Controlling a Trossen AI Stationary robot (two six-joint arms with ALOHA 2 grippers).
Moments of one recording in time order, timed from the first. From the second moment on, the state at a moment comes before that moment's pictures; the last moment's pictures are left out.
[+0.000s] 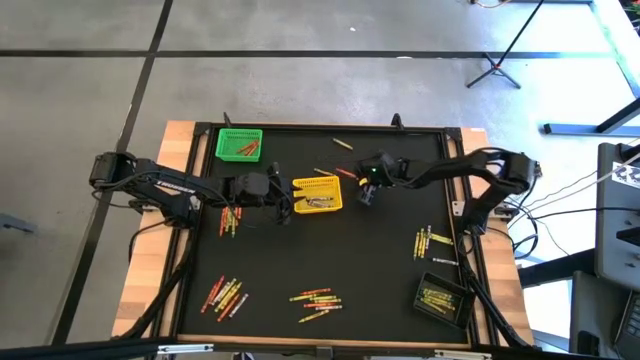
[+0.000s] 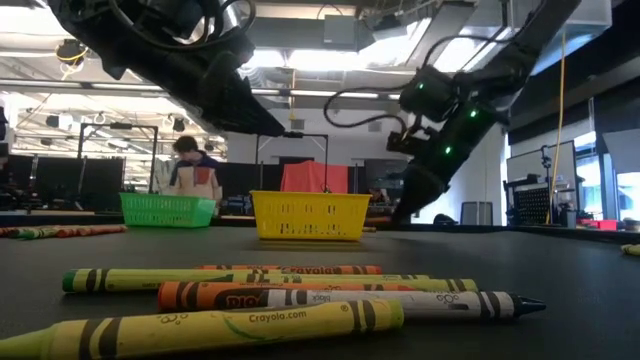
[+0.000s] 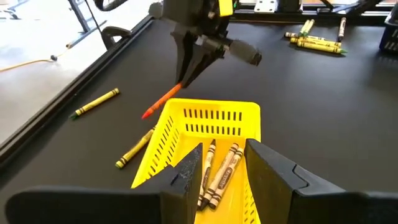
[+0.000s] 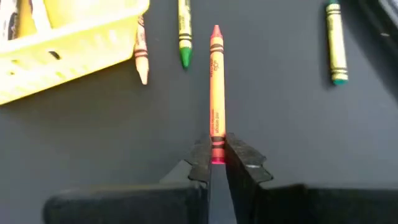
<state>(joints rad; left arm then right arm) 0.06 1.32 0.56 0.33 -0.25 -0.04 -0.35 1.62 0.73 0.03 0.12 -0.10</state>
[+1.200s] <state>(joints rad) 0.16 1.32 0.41 0.85 -0.03 0.06 -0.13 1.53 0.73 0.71 -0.06 -0.16</state>
